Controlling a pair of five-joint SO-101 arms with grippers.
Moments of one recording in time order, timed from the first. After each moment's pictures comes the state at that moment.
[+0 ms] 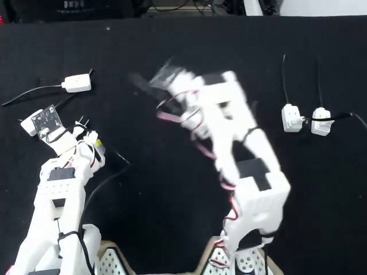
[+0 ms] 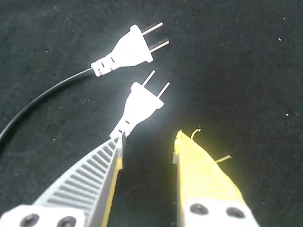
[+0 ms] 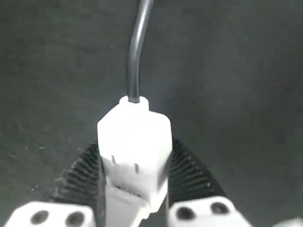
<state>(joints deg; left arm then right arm) -12.8 -42.0 73.7 26.9 22.1 -12.4 20.0 -3.1 76.1 40.1</state>
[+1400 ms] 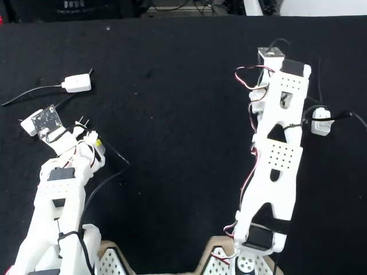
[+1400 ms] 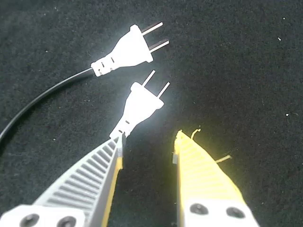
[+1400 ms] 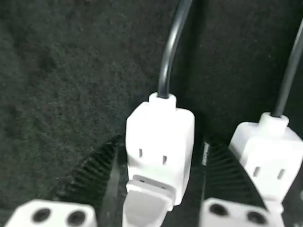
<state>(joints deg) -12.8 -42.0 73.7 26.9 22.1 15.4 67.8 -70.6 99.5 17.5</state>
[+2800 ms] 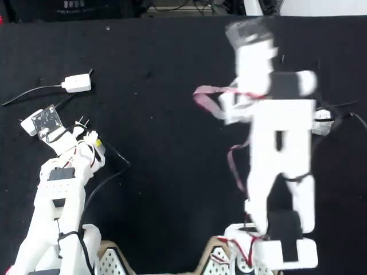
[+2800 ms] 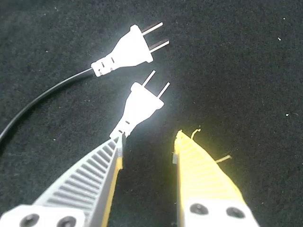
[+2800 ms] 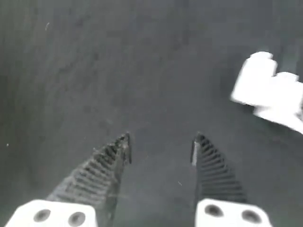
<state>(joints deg) -12.8 -42.0 73.7 26.9 22.1 -3.4 -10.7 -3.9 94.3 11.6</state>
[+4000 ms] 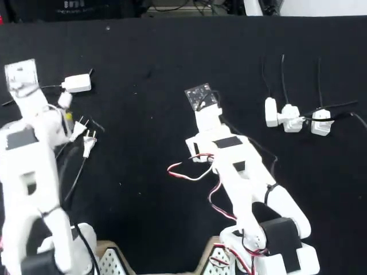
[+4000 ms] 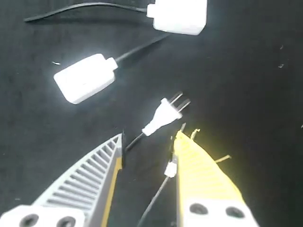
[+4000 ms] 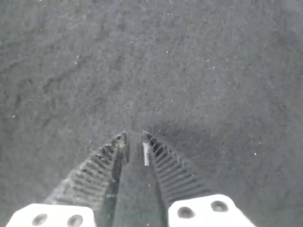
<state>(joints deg) -23.8 -31.8 35.9 55.3 -4.8 -13.6 -14.8 55.3 31.3 7.9</state>
